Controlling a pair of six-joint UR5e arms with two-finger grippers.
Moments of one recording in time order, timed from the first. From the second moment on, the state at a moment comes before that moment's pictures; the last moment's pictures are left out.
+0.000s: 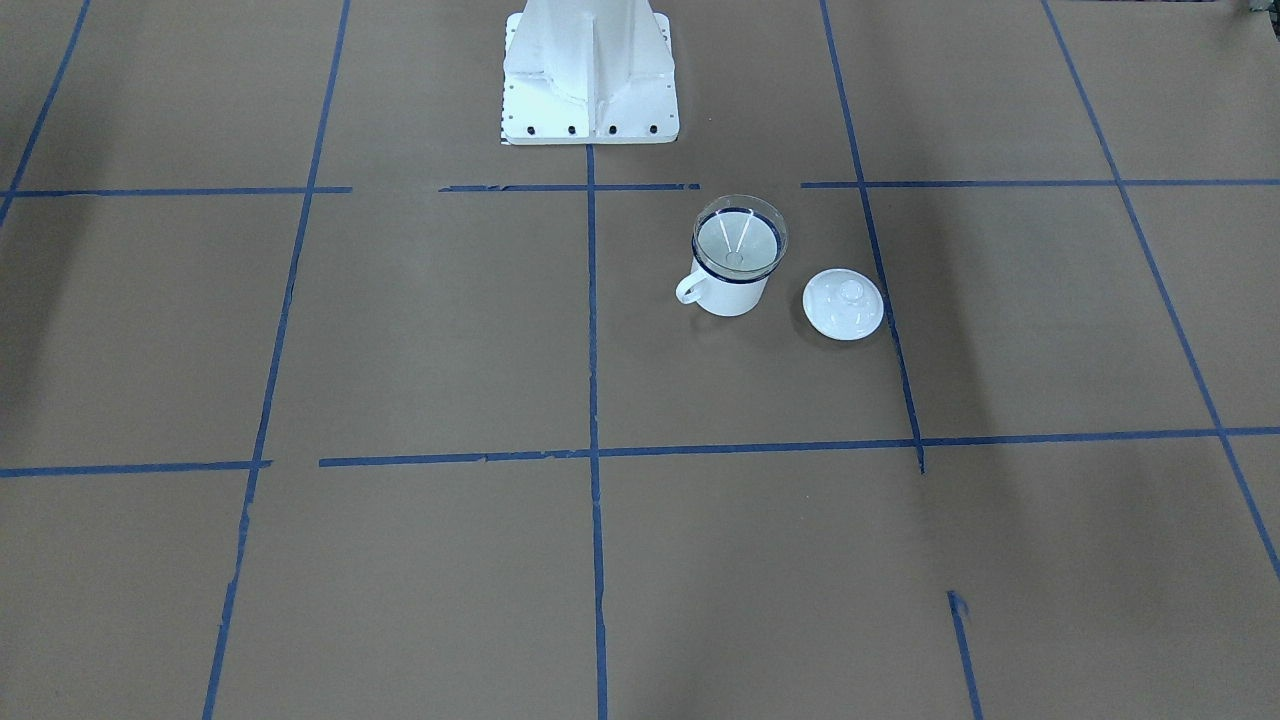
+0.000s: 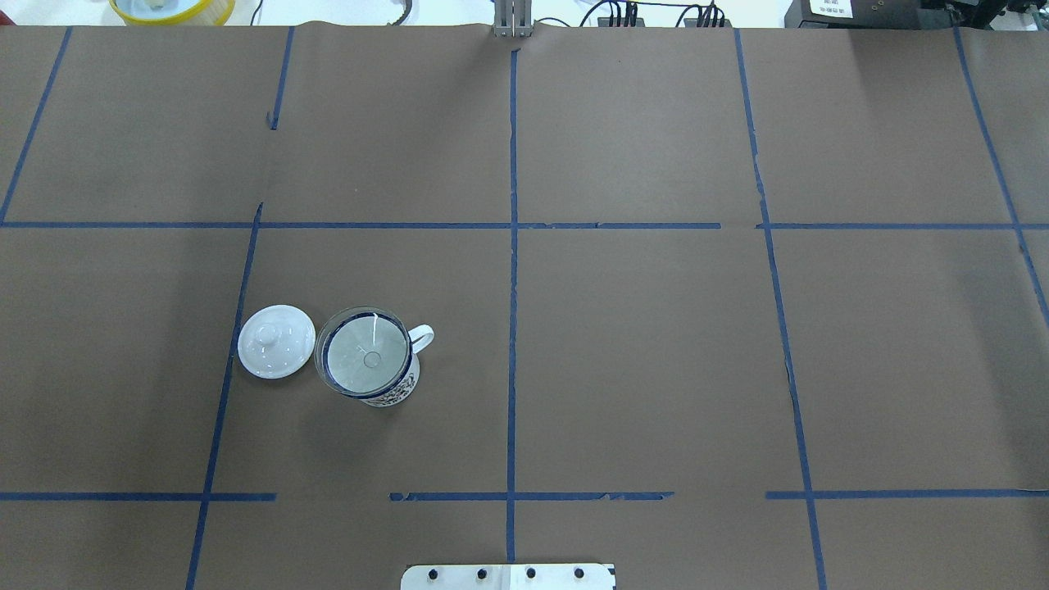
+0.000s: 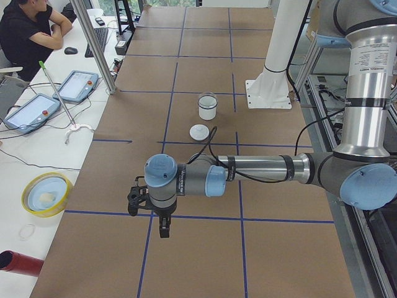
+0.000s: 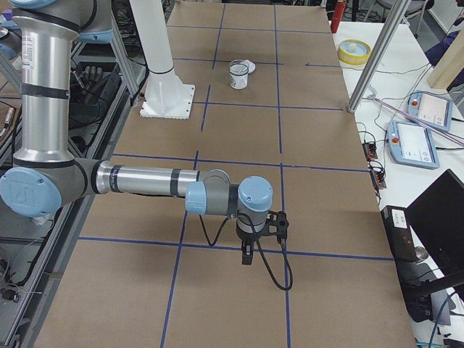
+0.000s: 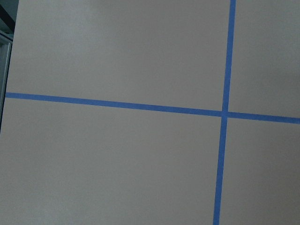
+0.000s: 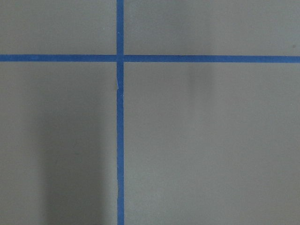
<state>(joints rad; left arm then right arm) -1.64 -1.59 -1.57 -1.53 -2.29 0.04 1.57 -1.68 1.66 -1.57 2.29 0.01</state>
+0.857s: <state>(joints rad) -1.64 -1.61 -1.57 -1.49 -2.30 0.14 1.57 -1.68 1.66 -1.57 2.29 0.01</state>
